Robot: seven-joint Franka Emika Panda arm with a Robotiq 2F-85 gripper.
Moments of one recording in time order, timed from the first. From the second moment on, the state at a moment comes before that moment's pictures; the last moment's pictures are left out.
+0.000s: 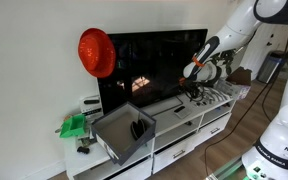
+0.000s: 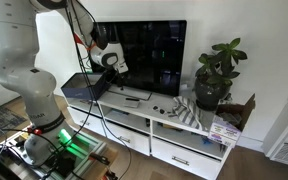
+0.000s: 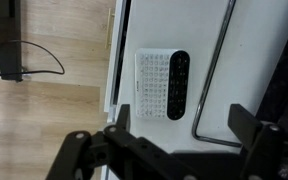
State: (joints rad) arm 0.09 0.31 -0.17 -2.40 0.20 2.84 1.12
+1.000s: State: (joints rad) arm 0.29 0.47 -0.37 -2.31 0.04 2.78 1.45
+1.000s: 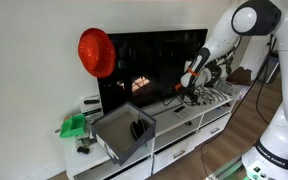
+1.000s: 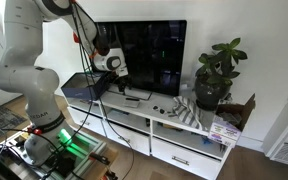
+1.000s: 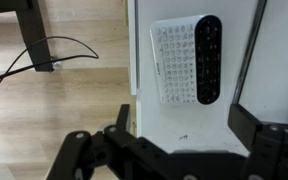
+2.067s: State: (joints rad) arm 0.18 0.72 -0.25 -2.06 0.03 2.74 1.31
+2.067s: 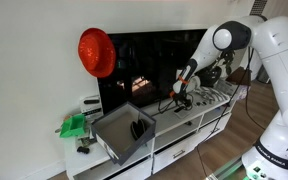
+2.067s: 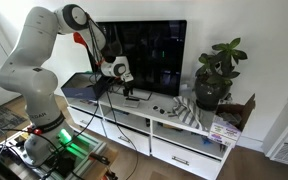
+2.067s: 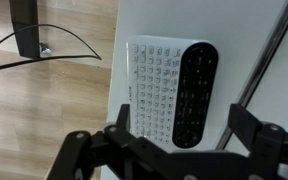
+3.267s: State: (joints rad) arm 0.15 0.91 -0.23 -1.84 0.03 2.55 1.28
